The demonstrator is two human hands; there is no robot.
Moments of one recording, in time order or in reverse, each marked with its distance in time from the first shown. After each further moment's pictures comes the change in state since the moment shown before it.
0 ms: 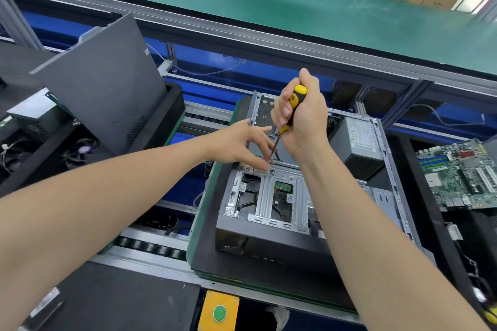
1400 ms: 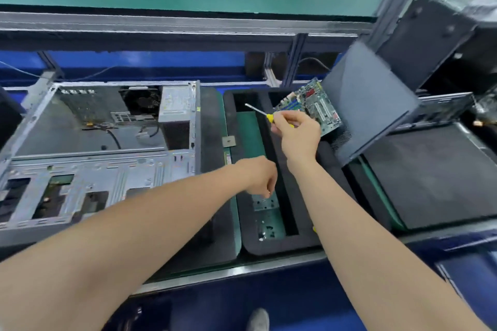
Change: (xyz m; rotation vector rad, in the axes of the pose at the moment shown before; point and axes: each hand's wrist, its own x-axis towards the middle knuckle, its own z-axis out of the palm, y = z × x) left_hand 0.260 0.270 0.315 0.543 -0.528 -0.033; right_hand -0.118 -0.123 -0.405 -0.594 0.702 -0.193
